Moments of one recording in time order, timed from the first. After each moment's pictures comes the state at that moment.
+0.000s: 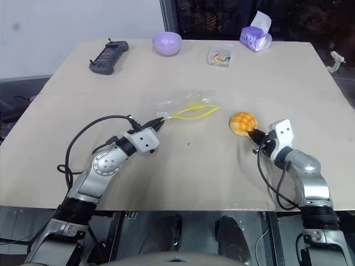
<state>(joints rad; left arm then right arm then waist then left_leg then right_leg) -0.30 0.52 -0.13 0.08 0.37 -0.31 -0.35 -0.22 -0.49 -0.11 0.09 0.27 0.21 0.67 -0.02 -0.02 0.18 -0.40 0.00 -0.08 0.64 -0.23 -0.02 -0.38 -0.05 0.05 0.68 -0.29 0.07</state>
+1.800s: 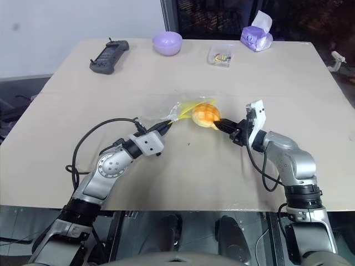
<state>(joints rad) -0.29 0.50 -0.17 0.07 0.33 -0.37 -0.37 -0.44 -0.40 -0.05 -0.04 0.59 0.68 0.75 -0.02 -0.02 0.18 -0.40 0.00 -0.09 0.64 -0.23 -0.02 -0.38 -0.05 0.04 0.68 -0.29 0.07</state>
